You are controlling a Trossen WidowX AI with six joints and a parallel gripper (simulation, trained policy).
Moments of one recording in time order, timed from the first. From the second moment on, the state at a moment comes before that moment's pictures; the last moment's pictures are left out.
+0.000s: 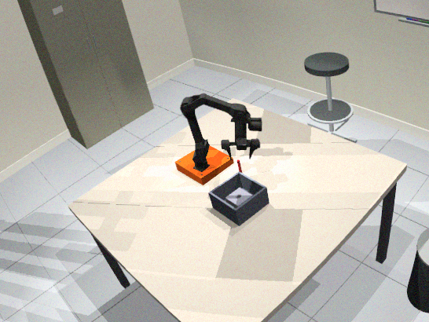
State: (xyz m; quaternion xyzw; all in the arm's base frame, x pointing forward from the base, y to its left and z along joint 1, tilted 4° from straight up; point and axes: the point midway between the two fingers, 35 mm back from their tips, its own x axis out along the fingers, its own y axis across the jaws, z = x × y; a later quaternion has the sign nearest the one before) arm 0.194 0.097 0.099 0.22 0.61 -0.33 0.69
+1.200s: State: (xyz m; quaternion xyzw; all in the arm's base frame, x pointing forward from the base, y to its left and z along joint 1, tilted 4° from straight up) arm 0.191 0.091 0.026 0.16 0.62 -0.34 0.69
